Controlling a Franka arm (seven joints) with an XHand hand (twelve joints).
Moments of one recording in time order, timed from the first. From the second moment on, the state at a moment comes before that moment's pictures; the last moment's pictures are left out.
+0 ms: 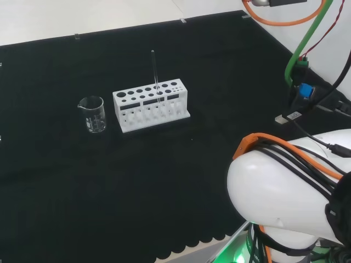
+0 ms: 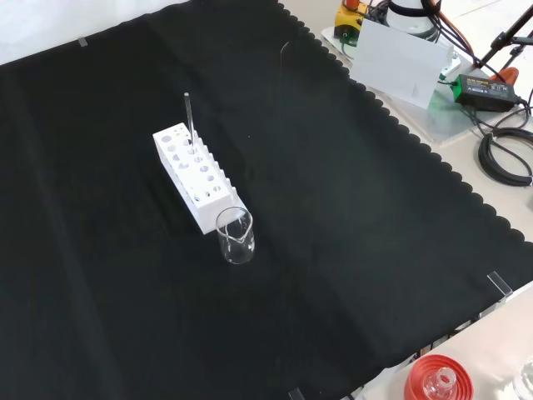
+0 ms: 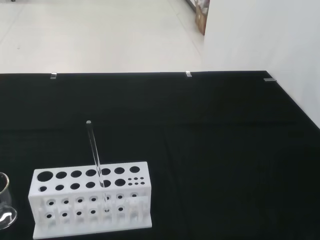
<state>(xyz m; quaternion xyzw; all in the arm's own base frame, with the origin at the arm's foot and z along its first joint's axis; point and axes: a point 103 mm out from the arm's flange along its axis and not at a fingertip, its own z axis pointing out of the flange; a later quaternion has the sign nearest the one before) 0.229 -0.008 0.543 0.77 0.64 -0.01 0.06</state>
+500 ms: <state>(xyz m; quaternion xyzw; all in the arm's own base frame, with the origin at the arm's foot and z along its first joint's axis) 0.250 0.005 0.546 0.76 0.65 -0.02 0.05</state>
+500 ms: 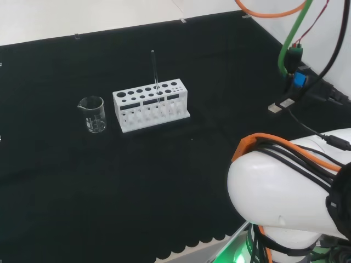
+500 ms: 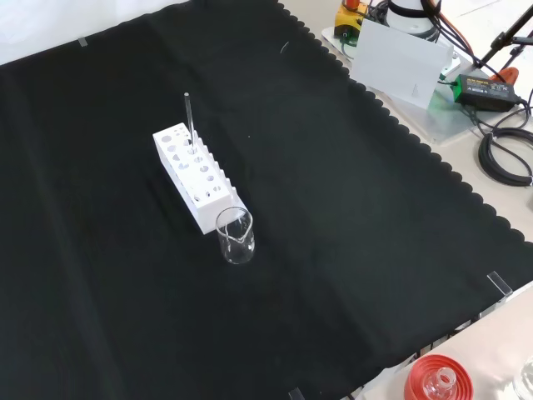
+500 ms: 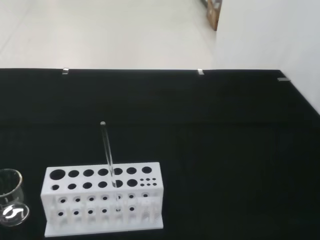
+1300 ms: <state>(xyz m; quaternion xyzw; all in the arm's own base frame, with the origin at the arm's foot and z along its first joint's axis) 0.313 0.033 0.530 0.73 0.68 -0.03 0.03</state>
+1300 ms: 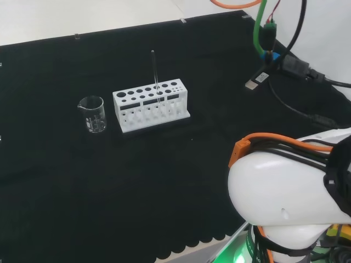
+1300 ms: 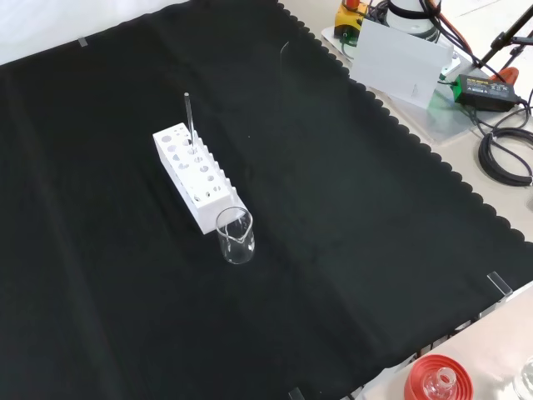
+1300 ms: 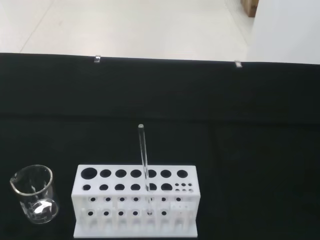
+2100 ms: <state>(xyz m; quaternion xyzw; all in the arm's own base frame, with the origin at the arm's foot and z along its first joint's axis) 0.372 0.048 0.495 0.71 0.71 -0.05 0.00</state>
